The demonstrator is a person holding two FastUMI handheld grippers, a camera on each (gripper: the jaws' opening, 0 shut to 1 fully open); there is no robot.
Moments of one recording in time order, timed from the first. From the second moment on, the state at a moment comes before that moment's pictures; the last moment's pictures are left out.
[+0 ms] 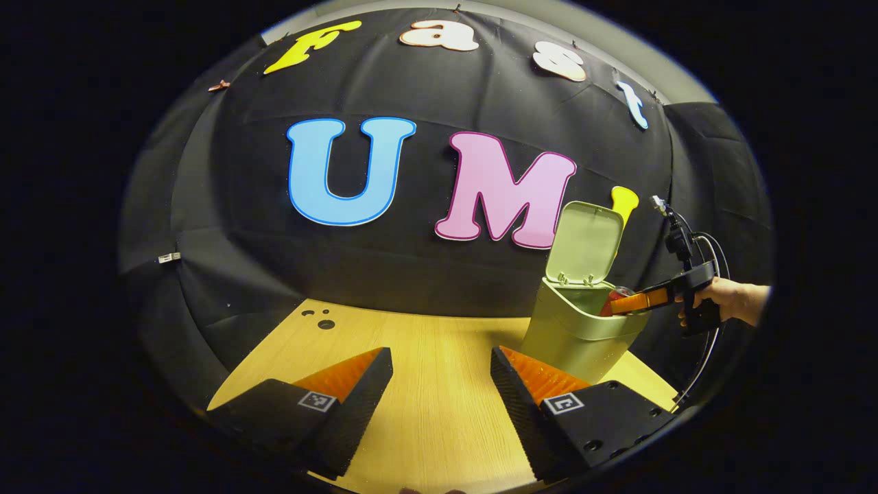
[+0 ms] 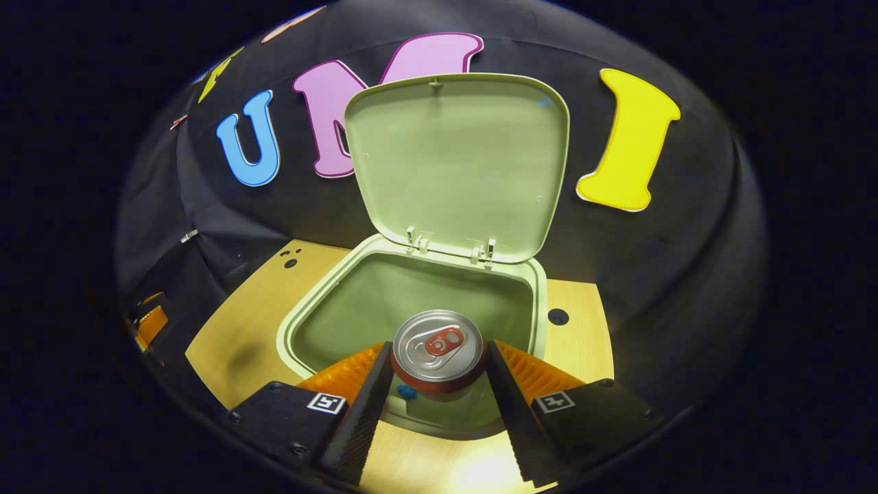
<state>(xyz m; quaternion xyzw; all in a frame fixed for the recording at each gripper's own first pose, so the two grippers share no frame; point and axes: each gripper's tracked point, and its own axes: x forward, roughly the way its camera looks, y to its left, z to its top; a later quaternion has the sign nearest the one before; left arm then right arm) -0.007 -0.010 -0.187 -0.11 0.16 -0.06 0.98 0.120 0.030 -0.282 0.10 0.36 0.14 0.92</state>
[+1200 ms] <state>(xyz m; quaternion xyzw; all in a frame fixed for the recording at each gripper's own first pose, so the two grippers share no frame) -0.024 -0.006 -0.188 -0.10 0.17 -0.05 0.98 0.145 0.024 -0.173 0.14 0.20 0.13 0.96</state>
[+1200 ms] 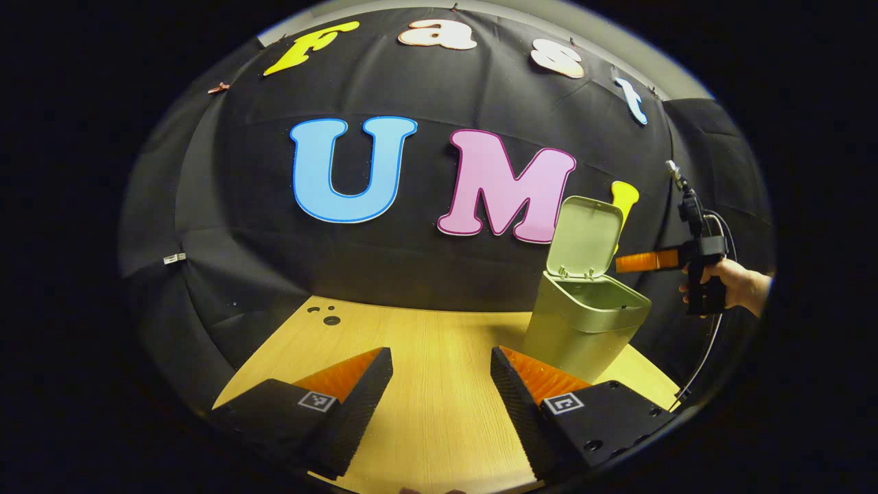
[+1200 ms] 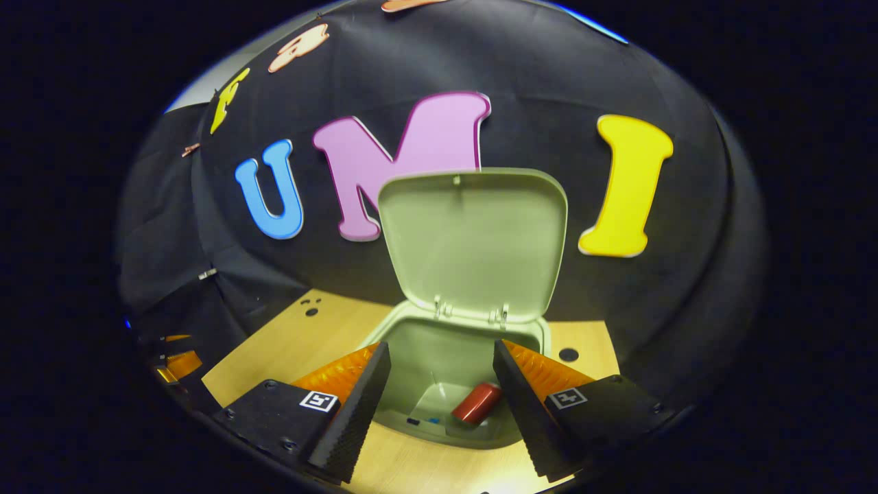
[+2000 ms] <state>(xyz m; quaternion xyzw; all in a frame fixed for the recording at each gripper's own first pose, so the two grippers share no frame) -0.052 -0.002 -0.193 -0.10 0.18 -0.04 0.98 0.246 -0.021 -0.046 0.17 -0.01 0.02 0.99</state>
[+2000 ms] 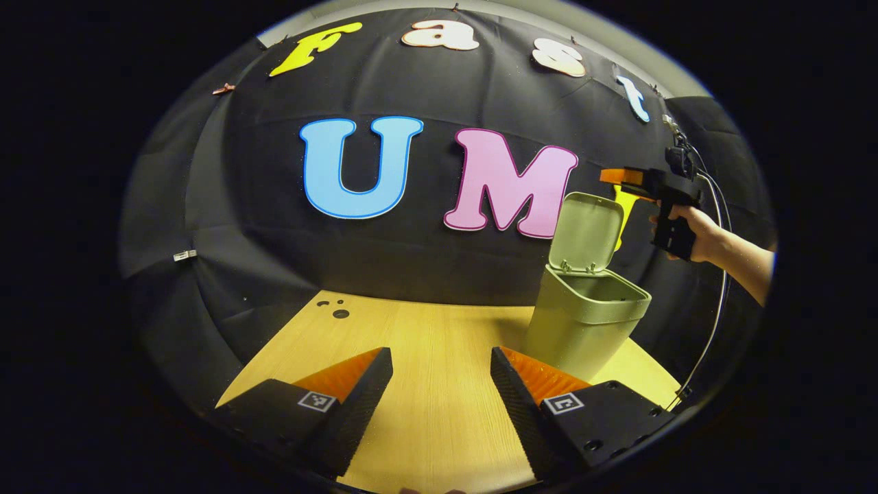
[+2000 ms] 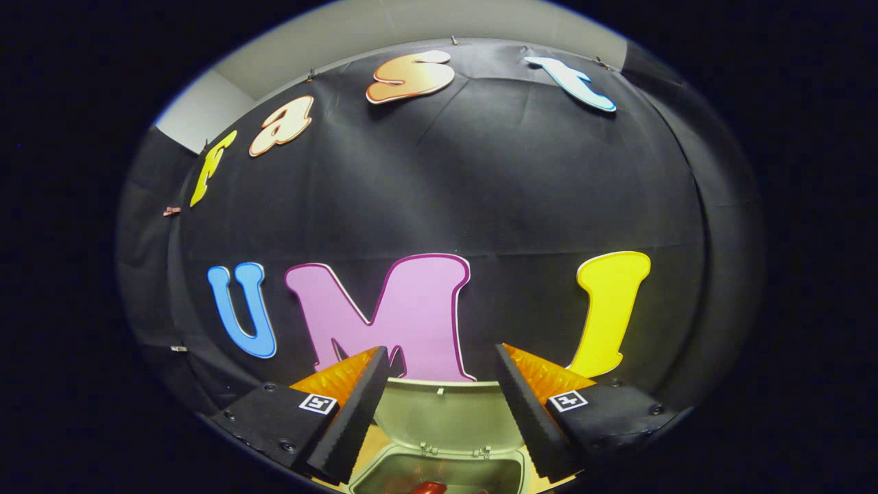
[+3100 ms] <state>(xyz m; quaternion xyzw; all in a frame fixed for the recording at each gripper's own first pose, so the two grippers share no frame) -0.051 -0.003 -0.198 -0.11 0.19 -0.04 0.97 0.213 0.016 -0.087 0.12 0.08 0.06 0.99</state>
